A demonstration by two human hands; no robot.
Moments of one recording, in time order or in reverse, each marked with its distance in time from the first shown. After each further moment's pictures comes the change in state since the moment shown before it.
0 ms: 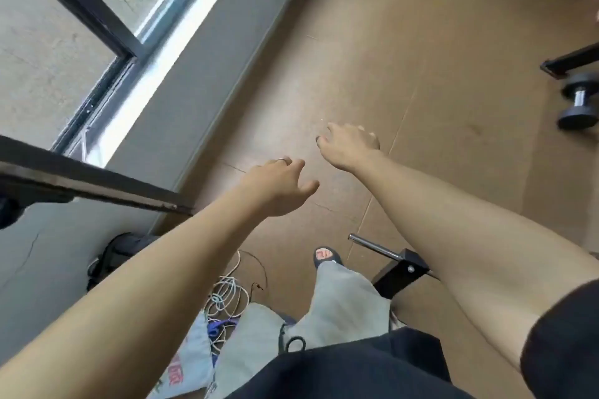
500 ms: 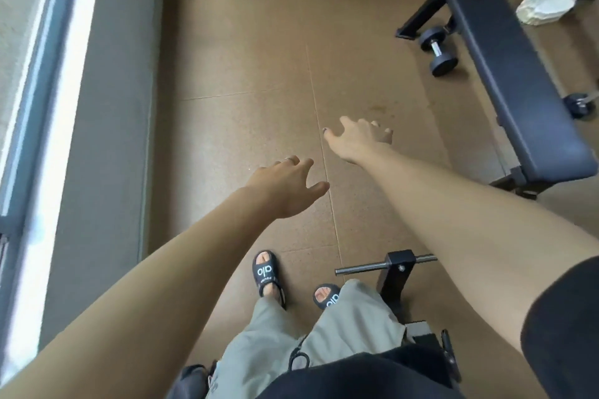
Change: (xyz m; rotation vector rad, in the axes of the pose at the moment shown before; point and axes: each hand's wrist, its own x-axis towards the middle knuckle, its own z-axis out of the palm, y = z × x) left_hand 0.168 0.113 -0.105 0.260 -0.101 0.470; right_hand 0.067 0.165 -0.092 0.215 0.054 0.638
